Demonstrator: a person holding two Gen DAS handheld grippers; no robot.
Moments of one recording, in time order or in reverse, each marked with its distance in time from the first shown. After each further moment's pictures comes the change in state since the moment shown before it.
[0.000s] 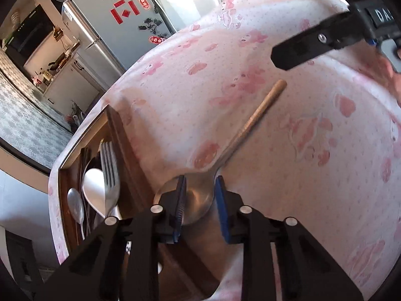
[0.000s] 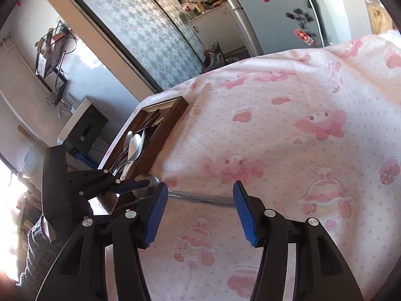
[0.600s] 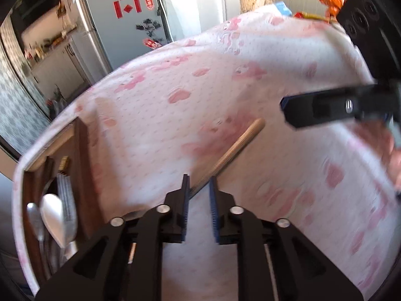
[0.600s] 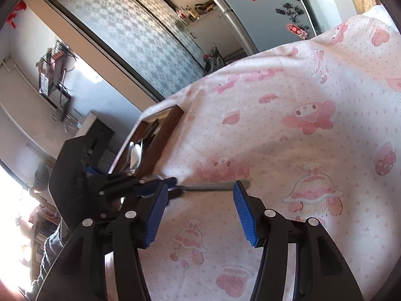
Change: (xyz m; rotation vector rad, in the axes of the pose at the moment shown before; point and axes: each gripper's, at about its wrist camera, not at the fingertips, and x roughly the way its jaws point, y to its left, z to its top) left arm 0.023 0.000 0.046 -0.180 -0.062 -0.180; right arm -0.012 -0.025 -0.002 0.075 -0.049 0.089
